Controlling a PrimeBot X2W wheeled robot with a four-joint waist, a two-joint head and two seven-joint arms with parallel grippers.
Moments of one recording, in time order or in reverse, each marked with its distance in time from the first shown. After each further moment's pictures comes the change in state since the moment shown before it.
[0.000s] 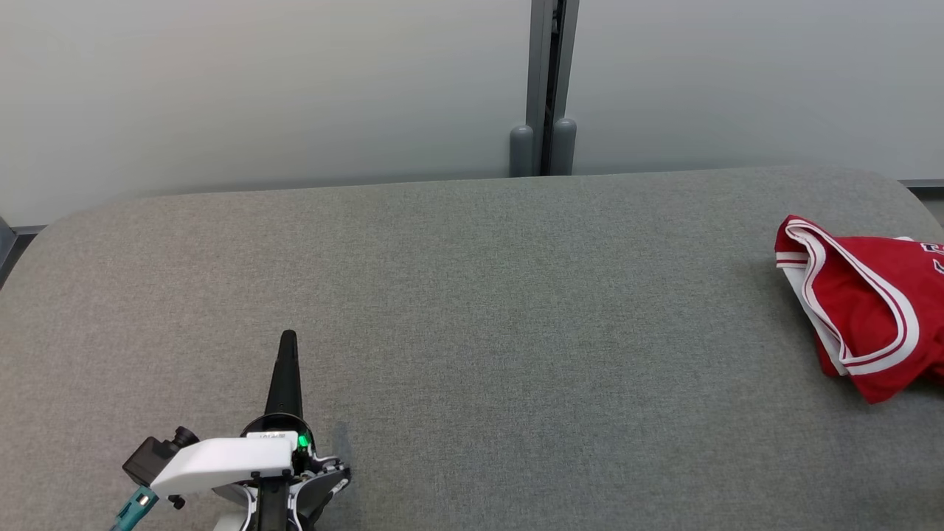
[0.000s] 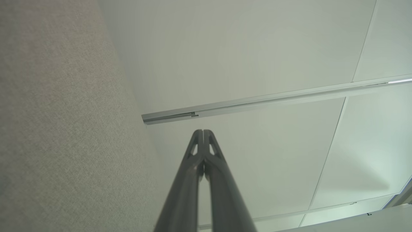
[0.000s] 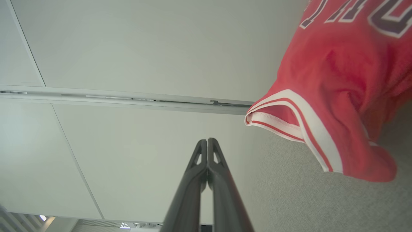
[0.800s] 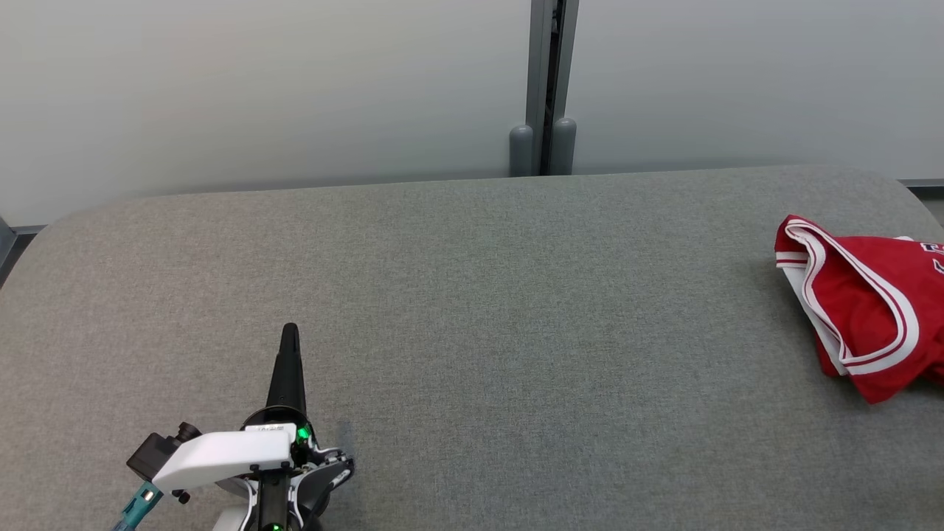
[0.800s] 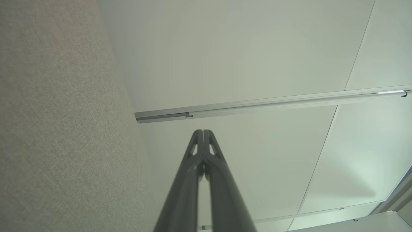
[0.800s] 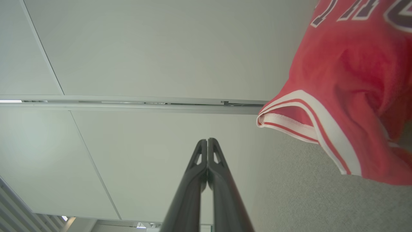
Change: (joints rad) left arm -0.017 -0.007 -0.003 0.003 -0.055 -0.009 -0.002; right arm -0.021 -0.009 -0.020 0.025 0.065 0.000 0.028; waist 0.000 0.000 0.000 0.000
